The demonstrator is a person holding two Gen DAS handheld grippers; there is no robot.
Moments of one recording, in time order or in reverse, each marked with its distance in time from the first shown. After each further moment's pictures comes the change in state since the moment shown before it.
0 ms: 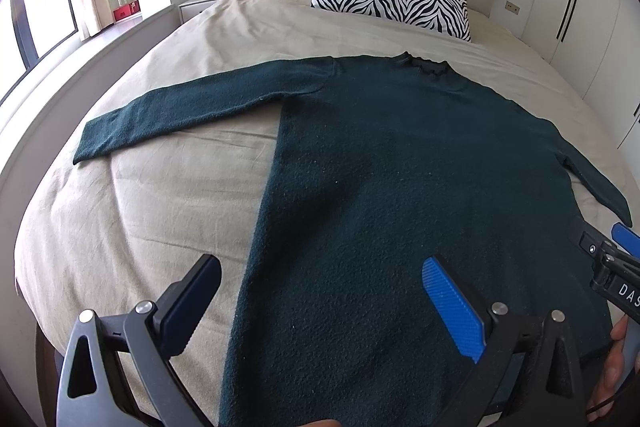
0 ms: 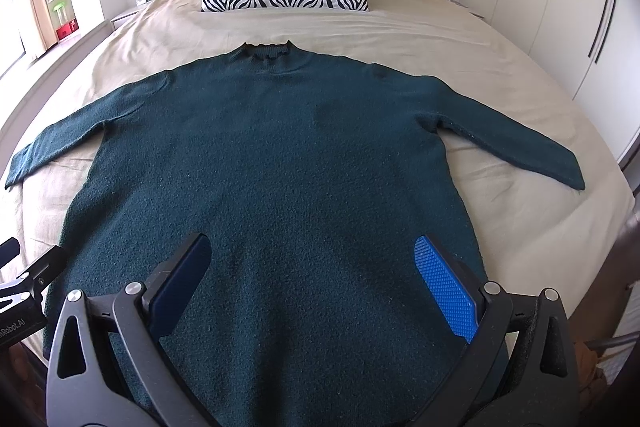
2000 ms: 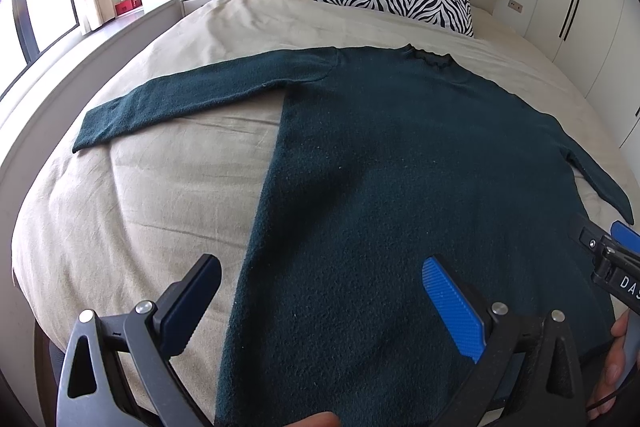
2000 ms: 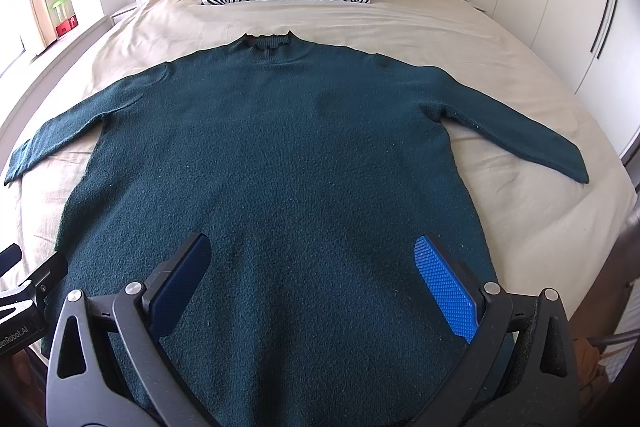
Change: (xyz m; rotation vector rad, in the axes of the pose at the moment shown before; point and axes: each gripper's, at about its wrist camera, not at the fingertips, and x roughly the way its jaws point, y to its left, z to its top) left arm 0.005 0.005 -0.010 -0.016 0.016 -0.012; right arm 0.008 0.001 -0.008 0.002 0.021 0.006
